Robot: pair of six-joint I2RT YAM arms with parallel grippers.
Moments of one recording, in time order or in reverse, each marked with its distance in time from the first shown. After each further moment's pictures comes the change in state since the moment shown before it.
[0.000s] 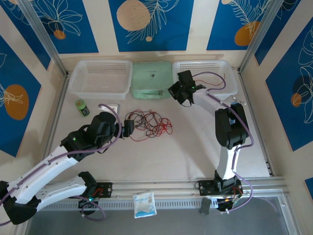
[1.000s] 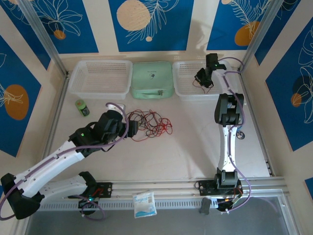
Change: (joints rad) left arm 0.003 0.091 0.000 0.016 0.039 -0.005; right arm -0.359 0.575 0.871 -0.527 -0.056 -0.372
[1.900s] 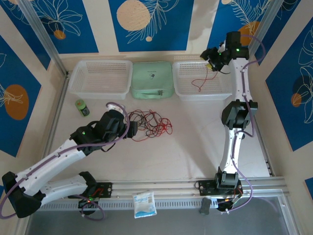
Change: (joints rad) left arm 0.008 0.023 0.019 -0.066 -0.005 -0.030; right arm -0.091 -0.148 0.315 -0.257 -0.322 -0.104
